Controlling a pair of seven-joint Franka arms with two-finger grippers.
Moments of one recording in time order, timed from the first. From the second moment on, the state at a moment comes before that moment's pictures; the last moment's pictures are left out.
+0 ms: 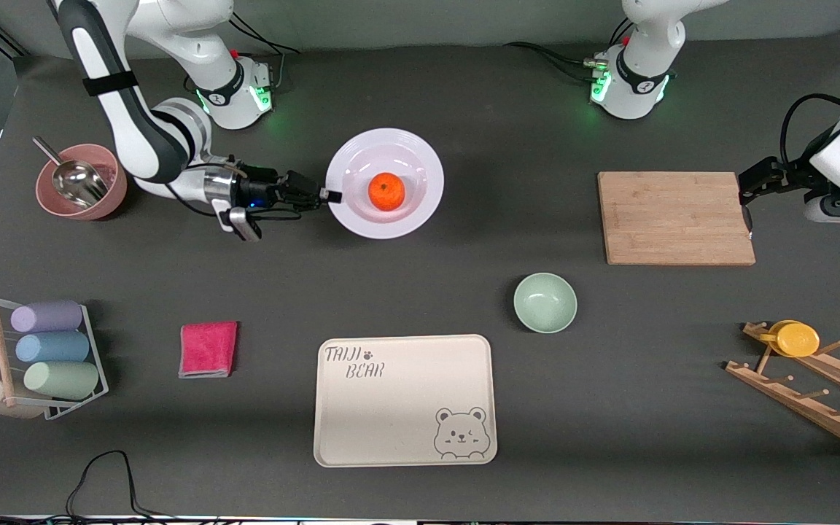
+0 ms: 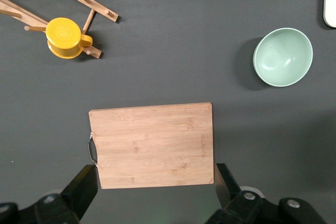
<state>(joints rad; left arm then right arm) 0.30 -0.11 -0.30 -1.81 -0.01 1.66 0.08 0.12 0.02 0.15 -2.48 1.78 1.95 -0.88</state>
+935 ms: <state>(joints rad) 0.30 -0.11 -0.30 -1.82 -0.01 1.67 0.08 0.11 0.79 0.11 -1.40 1.53 2.07 -0.57</state>
